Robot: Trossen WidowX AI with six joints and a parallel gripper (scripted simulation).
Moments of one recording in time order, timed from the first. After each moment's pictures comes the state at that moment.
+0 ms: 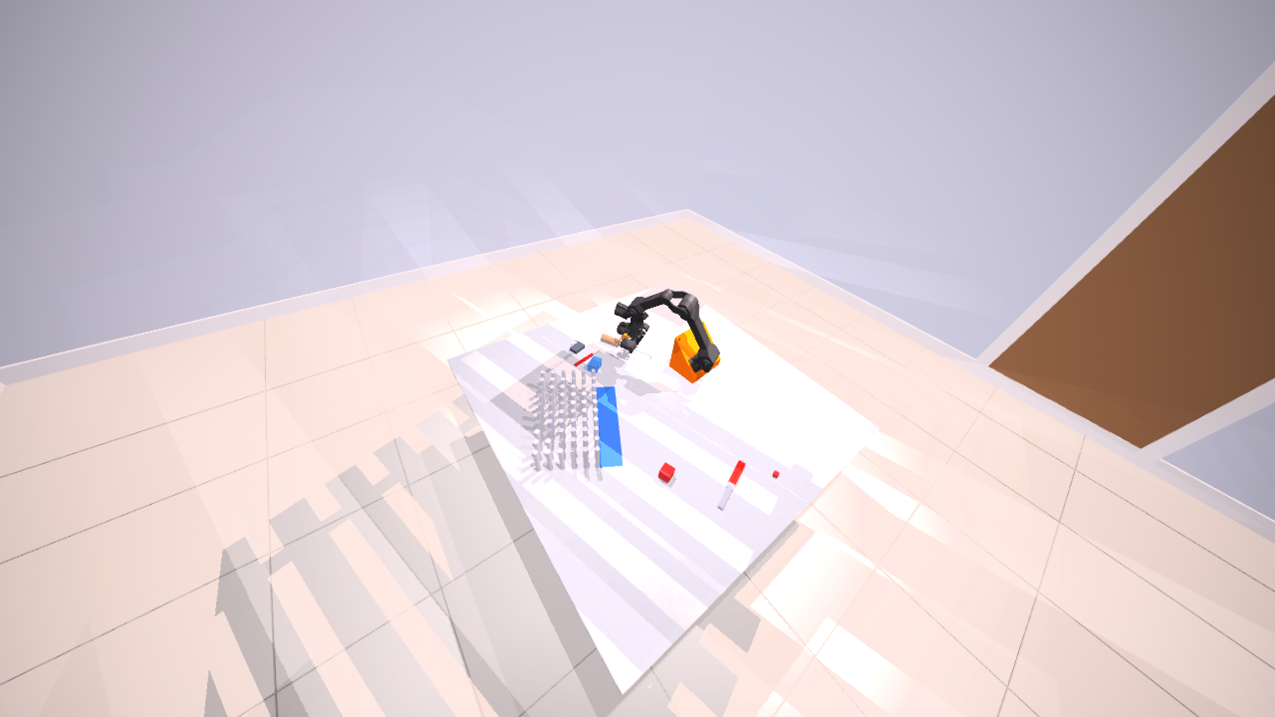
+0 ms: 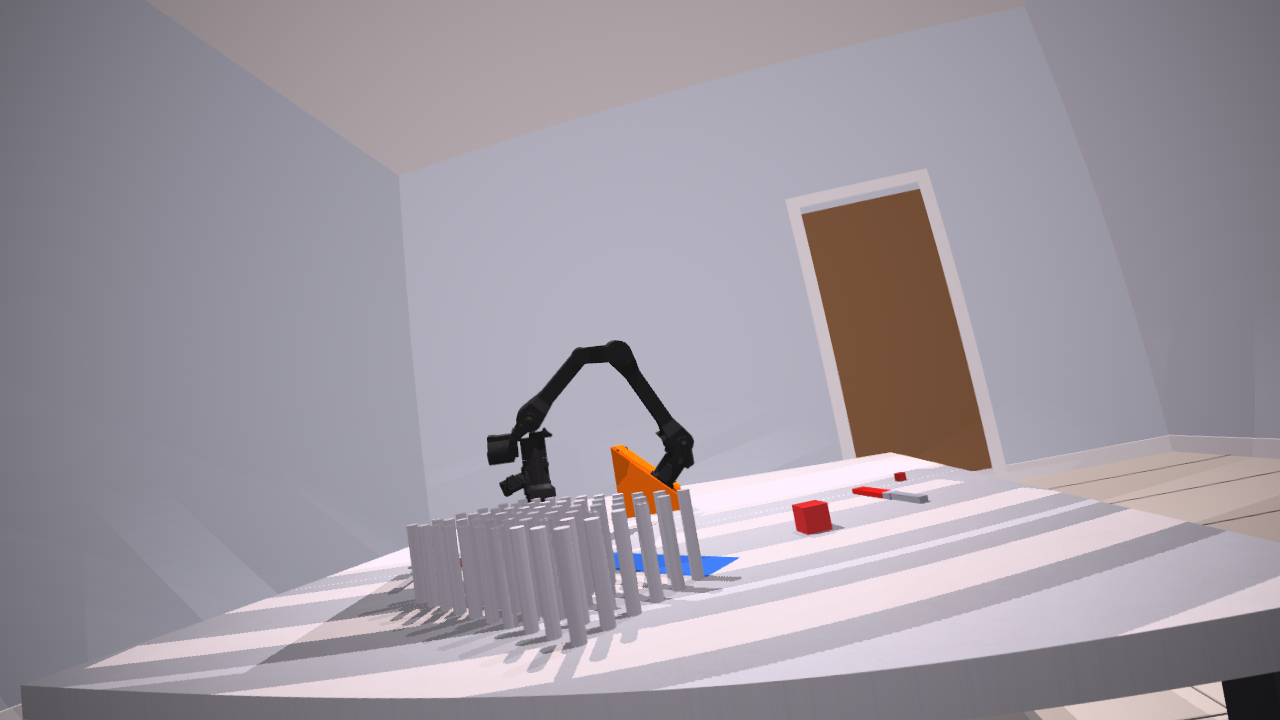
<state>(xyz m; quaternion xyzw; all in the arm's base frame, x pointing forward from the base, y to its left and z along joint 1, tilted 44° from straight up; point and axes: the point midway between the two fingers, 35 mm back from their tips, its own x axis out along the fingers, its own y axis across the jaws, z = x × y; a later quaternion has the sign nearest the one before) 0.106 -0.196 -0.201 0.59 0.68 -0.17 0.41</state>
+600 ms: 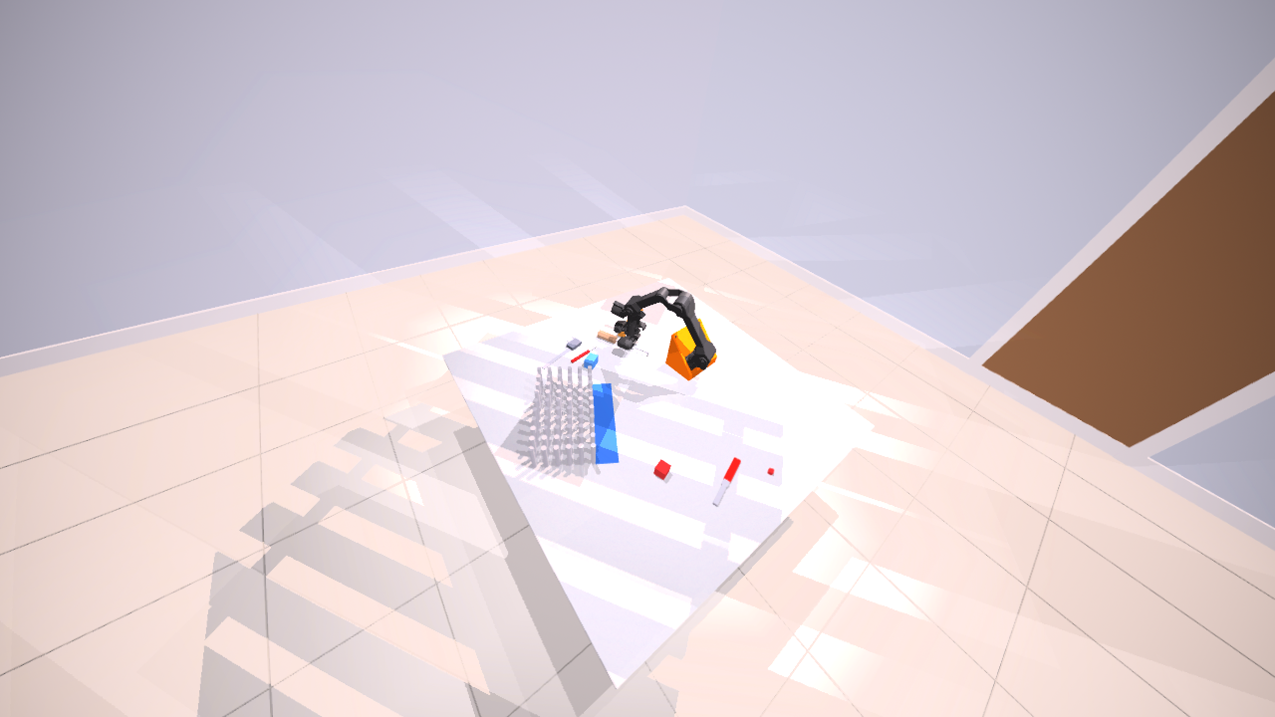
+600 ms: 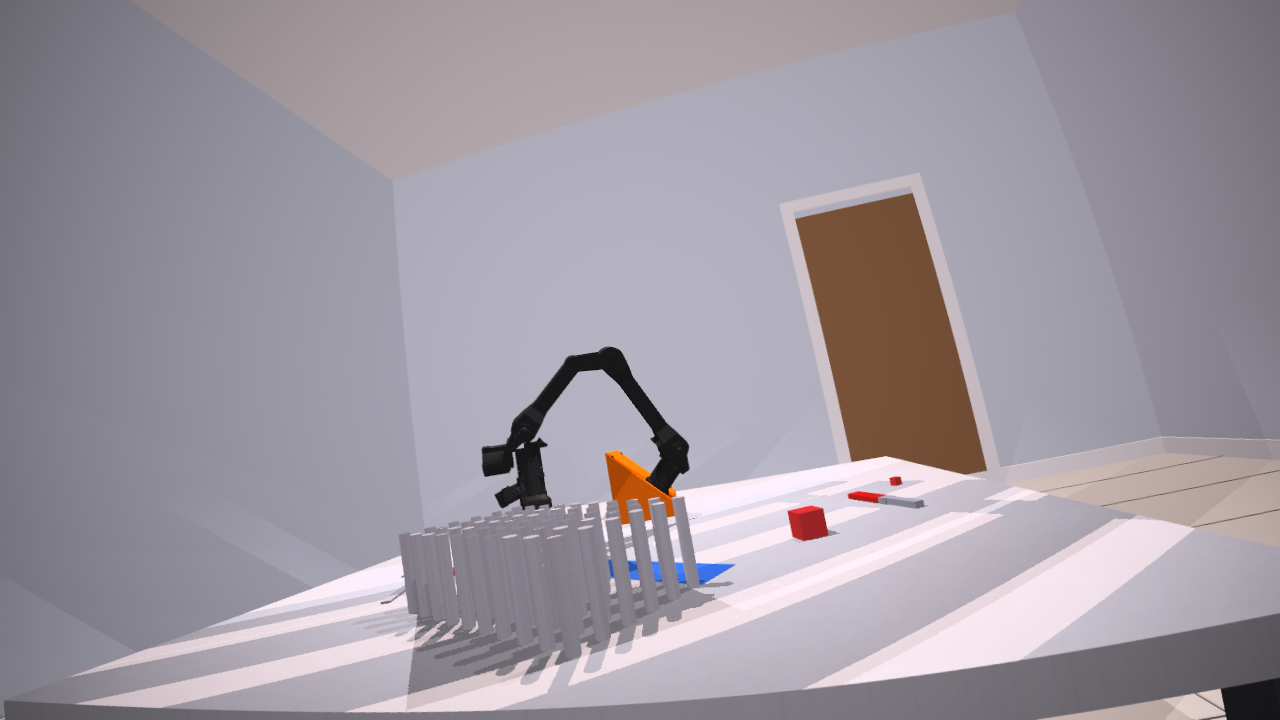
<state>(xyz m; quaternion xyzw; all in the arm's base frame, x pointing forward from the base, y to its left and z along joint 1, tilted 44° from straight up) 0.106 -0.187 -0.206 0.59 0.68 -0.17 0.40</state>
